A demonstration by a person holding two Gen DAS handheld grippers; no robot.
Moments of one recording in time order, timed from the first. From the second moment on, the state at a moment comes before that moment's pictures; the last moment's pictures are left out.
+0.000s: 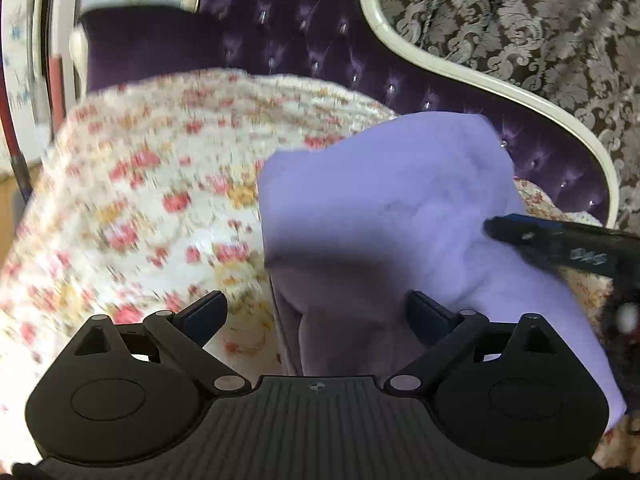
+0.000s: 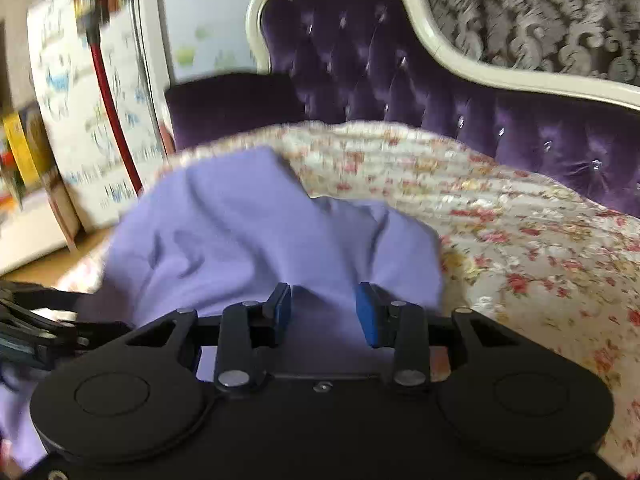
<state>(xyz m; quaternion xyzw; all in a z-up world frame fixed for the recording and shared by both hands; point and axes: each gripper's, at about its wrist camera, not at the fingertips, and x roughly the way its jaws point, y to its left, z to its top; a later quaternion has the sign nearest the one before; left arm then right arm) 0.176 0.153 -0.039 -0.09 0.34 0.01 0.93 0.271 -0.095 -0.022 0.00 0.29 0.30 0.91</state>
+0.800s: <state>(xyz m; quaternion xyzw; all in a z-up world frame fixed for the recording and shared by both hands) 0.119 0.146 -0.040 0.01 0.33 0.09 0.94 0.238 -0.116 0.022 0.01 0.25 0.37 0.90</state>
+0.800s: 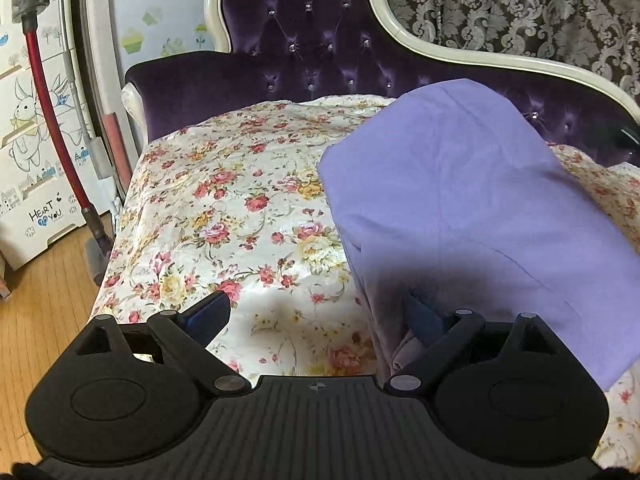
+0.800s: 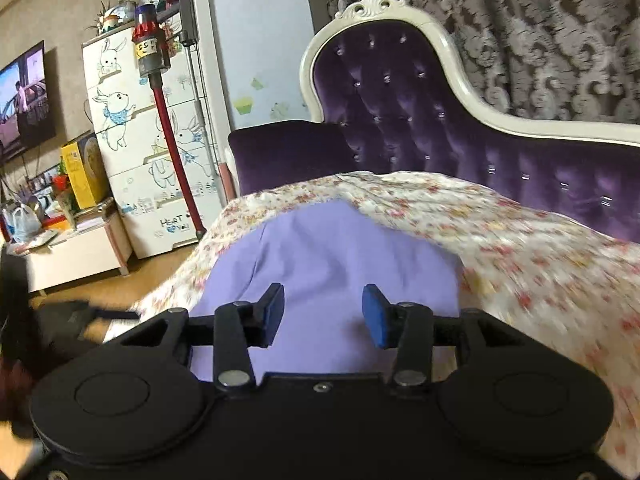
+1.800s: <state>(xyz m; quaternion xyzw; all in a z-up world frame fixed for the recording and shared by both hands) 0.111 0.130 -0.009 -0.01 0.33 0.13 0.94 0.255 -0.121 0.038 0.05 0.21 0.28 0.93</state>
